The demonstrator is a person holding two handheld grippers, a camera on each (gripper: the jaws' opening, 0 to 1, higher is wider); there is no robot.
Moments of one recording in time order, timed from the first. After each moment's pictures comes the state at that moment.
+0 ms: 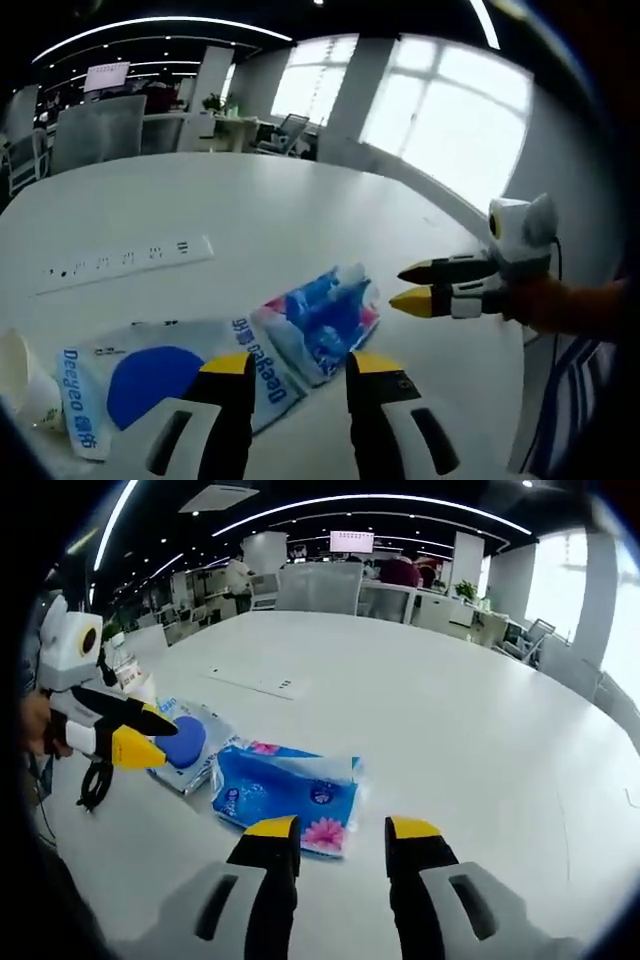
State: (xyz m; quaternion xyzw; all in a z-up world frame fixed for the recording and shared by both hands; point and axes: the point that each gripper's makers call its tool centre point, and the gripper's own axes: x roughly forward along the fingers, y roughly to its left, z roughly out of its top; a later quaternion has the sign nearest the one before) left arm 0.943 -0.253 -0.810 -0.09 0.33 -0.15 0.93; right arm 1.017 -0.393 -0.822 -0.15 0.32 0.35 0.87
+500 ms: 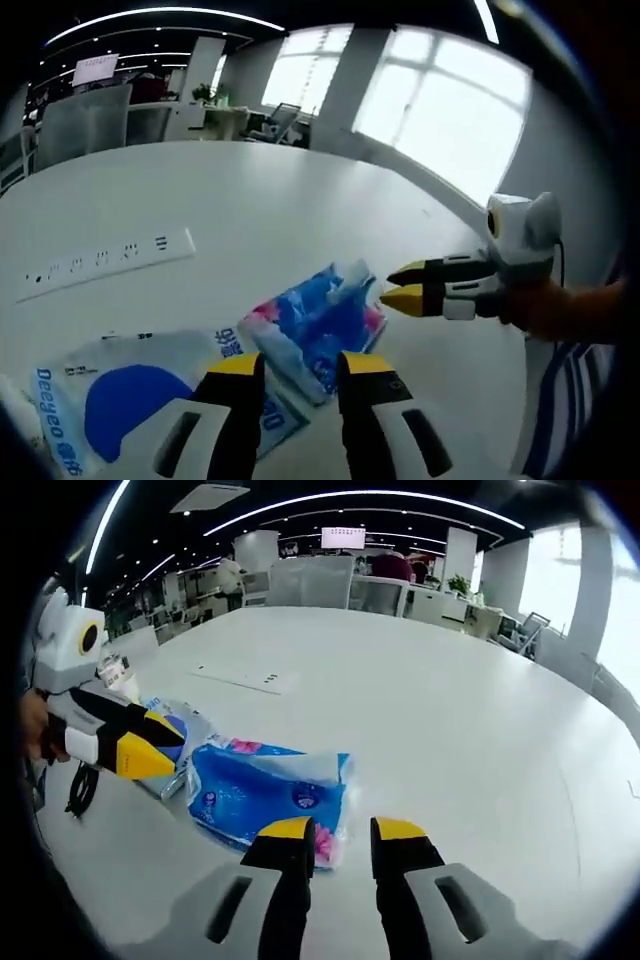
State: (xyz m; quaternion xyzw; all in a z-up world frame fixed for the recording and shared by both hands) left arm 0.967 -0.264 -0.829 -0.09 0.36 -0.17 0.92; right arm 1.030 -0.390 -0.840 -0.13 0.33 0.33 0.87
